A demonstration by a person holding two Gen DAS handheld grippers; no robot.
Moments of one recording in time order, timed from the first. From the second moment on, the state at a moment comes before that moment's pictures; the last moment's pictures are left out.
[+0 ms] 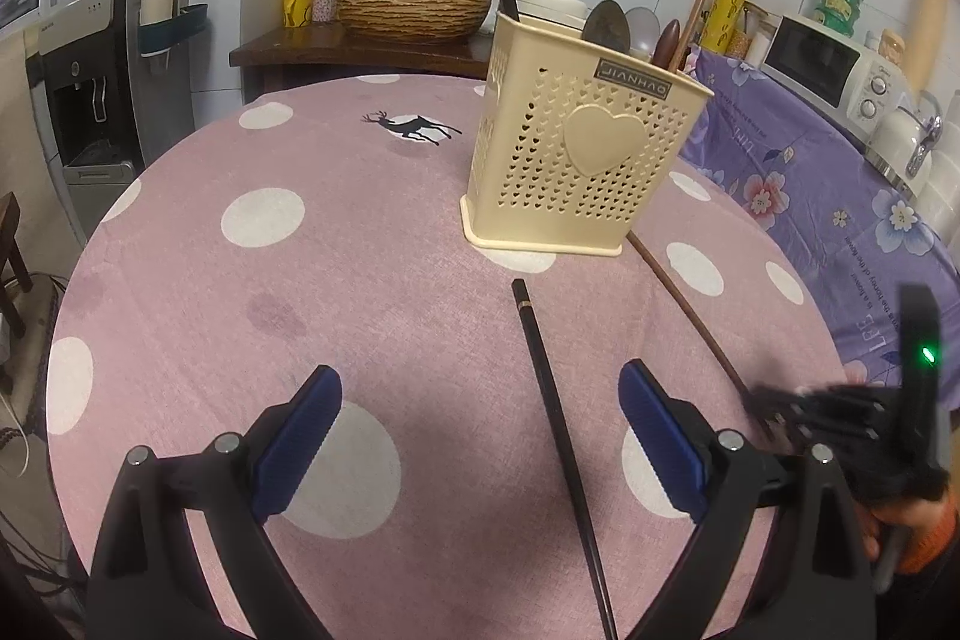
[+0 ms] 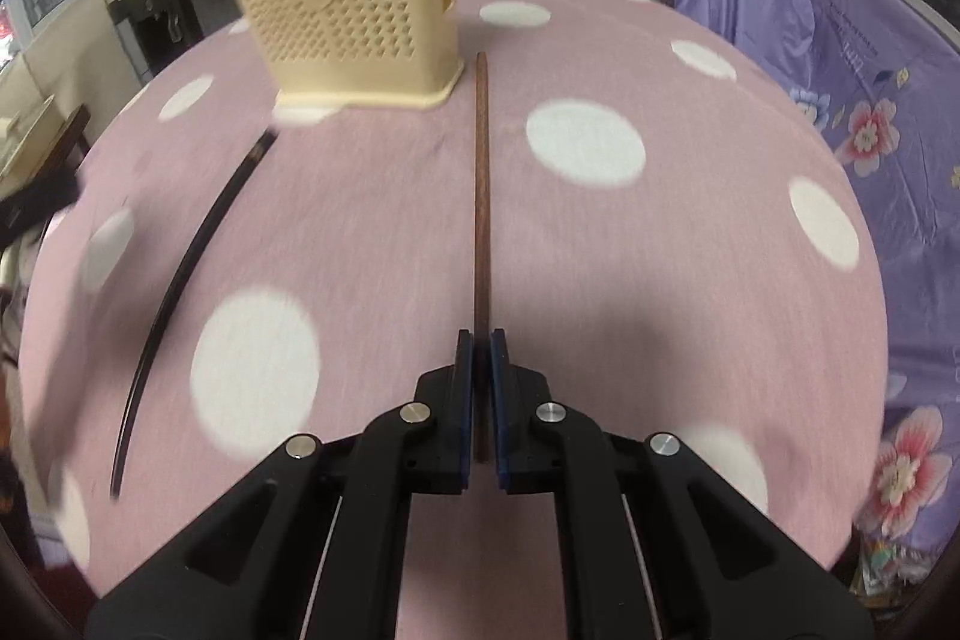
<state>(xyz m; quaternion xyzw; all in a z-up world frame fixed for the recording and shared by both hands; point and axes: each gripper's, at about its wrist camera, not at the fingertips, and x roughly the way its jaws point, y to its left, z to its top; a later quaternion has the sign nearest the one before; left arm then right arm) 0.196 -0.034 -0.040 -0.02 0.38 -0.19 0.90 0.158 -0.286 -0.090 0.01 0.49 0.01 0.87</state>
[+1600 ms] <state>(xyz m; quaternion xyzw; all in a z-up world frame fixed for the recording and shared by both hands) 0.240 -0.131 -0.088 0.07 0.43 -0.15 0.89 0.254 -0.291 -0.093 -0.02 0.45 0.03 0.89</state>
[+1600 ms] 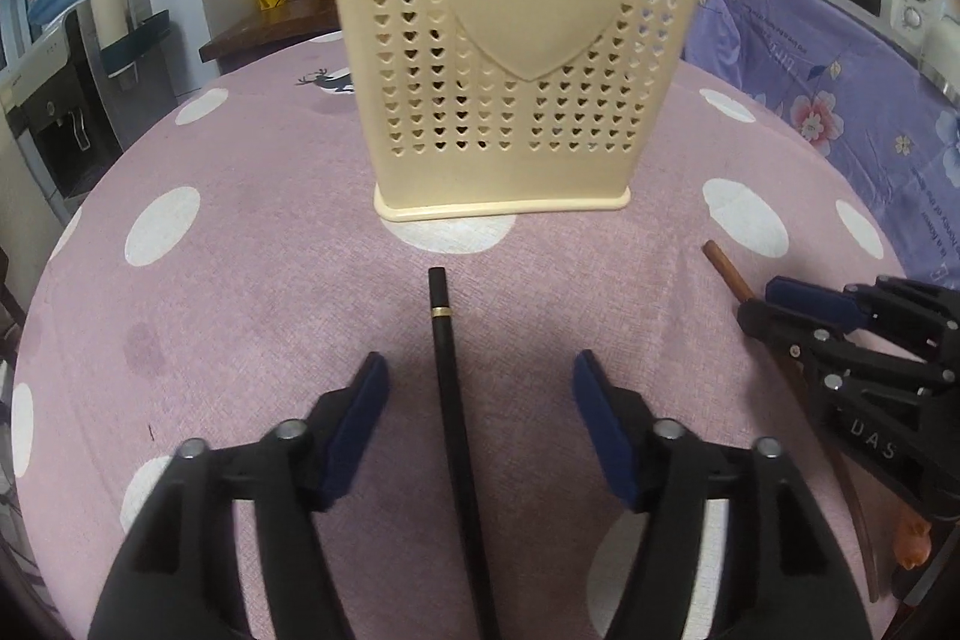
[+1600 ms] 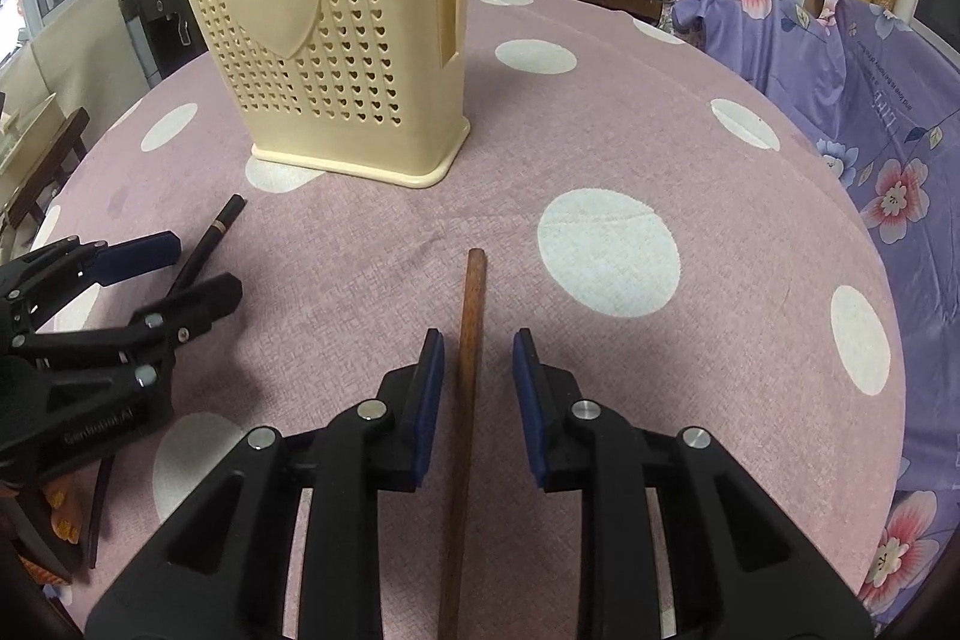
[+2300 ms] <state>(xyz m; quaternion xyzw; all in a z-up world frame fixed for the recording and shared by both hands) 0.242 -0.140 -0.083 0.08 0.43 -0.13 0.89 0.254 -0.284 -0.094 -0.02 0.45 0.03 0.89</state>
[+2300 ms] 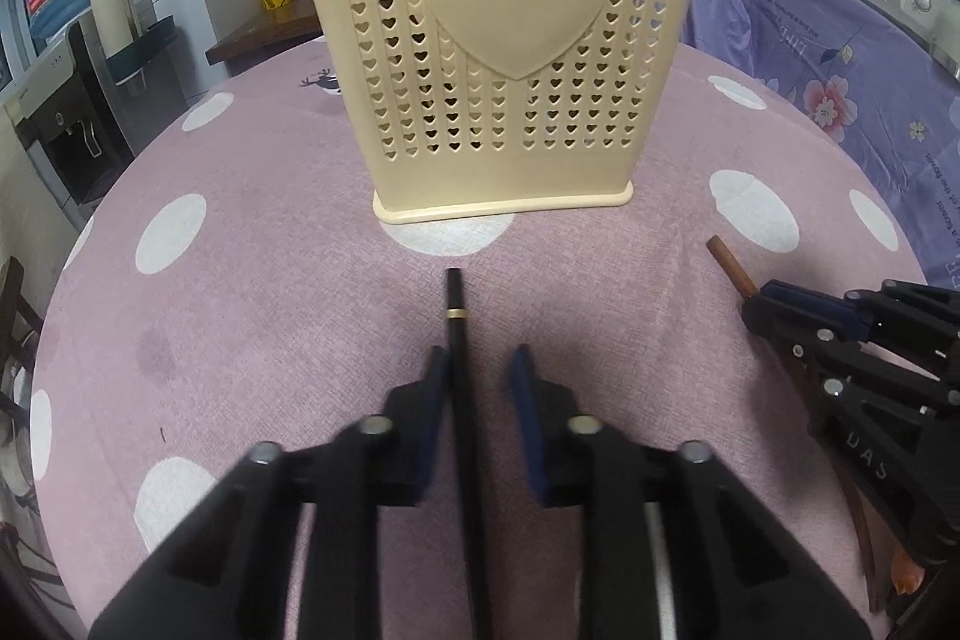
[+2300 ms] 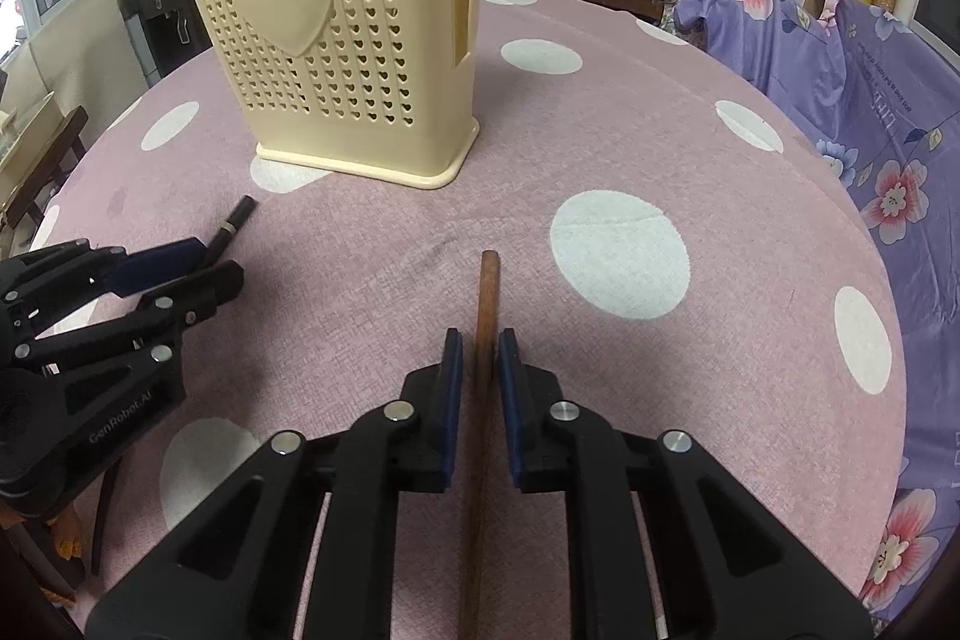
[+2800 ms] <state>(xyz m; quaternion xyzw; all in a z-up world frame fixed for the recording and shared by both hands) 0.240 -0.123 -0.064 0.04 0.41 -0.15 0.90 0.245 -0.294 -0.082 0.03 0.42 0.04 0.90</state>
